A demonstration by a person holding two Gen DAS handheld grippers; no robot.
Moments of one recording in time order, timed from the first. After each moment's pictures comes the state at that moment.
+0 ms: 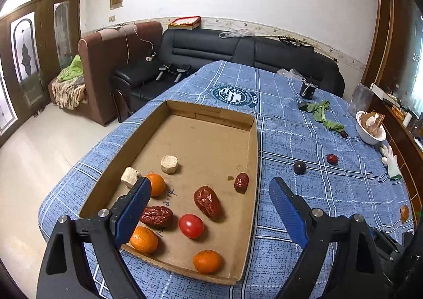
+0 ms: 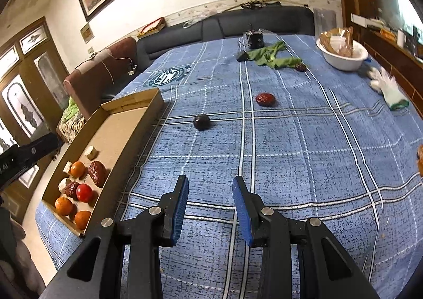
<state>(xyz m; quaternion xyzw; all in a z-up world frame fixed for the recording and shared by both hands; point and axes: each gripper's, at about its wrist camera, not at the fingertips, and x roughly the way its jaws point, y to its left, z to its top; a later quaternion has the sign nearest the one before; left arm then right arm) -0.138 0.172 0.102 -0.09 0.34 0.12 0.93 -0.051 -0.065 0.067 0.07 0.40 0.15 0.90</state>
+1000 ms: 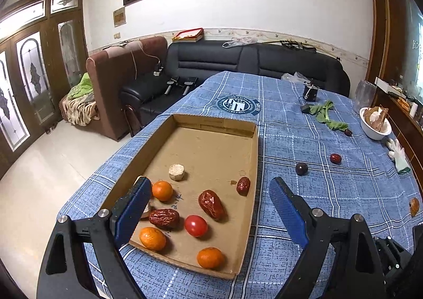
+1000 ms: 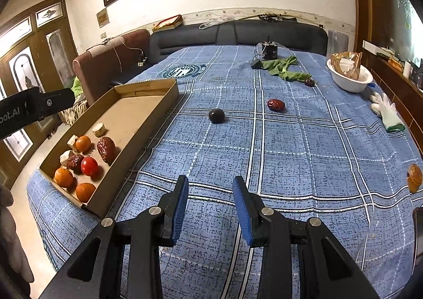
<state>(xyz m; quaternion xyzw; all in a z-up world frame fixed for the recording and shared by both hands) -0.152 0.150 0.117 -0.04 0.31 0.15 0.94 -0.087 -0.042 0.074 -0.01 0.36 0.16 0.92</state>
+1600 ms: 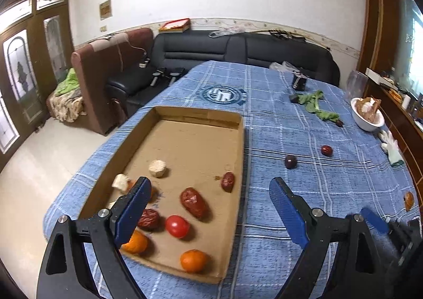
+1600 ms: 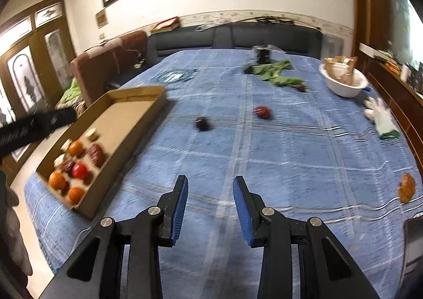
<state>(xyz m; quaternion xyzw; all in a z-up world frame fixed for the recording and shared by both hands) -0.127 0.139 0.107 -0.04 0.34 0.10 0.93 -0.062 -0.083 0.085 0.00 0.37 0.14 0.92</state>
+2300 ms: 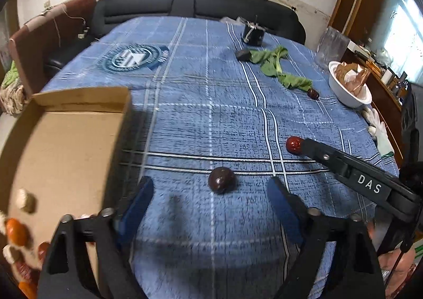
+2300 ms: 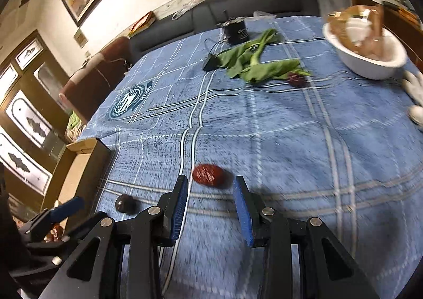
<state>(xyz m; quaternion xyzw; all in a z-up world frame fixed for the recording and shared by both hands) 0.028 0.064 0.027 -0.07 0.44 -0.03 0.89 0.124 -0.121 0.040 0.10 0.44 0.19 0.87</state>
